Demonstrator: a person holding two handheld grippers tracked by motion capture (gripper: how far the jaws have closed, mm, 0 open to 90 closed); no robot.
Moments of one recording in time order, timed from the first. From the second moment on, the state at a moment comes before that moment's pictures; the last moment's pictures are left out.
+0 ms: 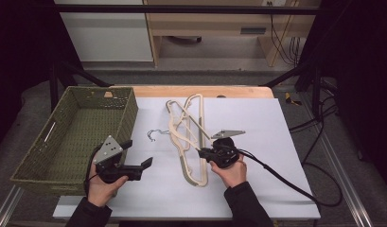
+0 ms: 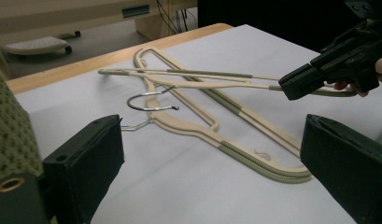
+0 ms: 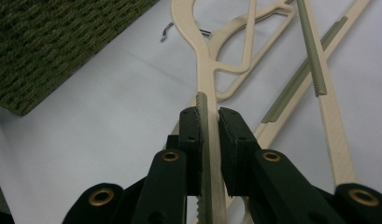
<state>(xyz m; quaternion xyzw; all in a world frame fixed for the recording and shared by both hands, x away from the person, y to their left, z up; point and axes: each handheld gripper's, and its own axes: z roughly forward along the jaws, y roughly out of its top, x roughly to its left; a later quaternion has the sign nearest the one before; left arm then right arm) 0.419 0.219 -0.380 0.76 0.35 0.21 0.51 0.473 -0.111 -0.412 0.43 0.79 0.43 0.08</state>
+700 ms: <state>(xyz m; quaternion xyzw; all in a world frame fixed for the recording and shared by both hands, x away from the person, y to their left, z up) 0.492 0.168 -0.447 0.74 0.40 0.18 0.52 0.465 -0.120 -0.413 0.42 0.79 0.44 0.06</state>
